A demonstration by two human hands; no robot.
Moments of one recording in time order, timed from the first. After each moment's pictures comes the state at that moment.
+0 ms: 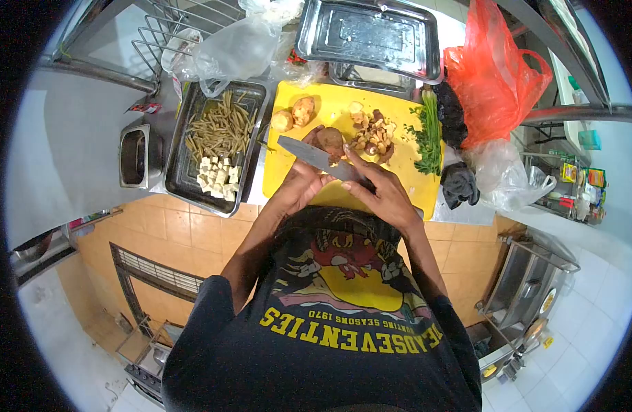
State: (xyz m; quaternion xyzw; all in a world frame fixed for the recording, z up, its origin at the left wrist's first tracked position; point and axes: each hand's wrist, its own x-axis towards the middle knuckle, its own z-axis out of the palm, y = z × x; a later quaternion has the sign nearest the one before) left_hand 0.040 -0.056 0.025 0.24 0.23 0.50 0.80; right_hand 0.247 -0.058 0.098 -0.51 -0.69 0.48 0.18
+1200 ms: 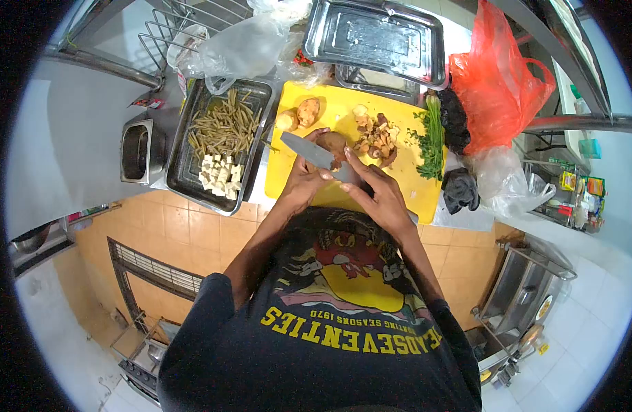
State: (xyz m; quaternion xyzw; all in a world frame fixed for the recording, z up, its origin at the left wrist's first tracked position) left_hand 0.045 -0.052 0.030 0.31 0.36 0.50 0.72; right_hand 0.235 -0.064 0.087 -0.52 -0.70 0.43 0.23
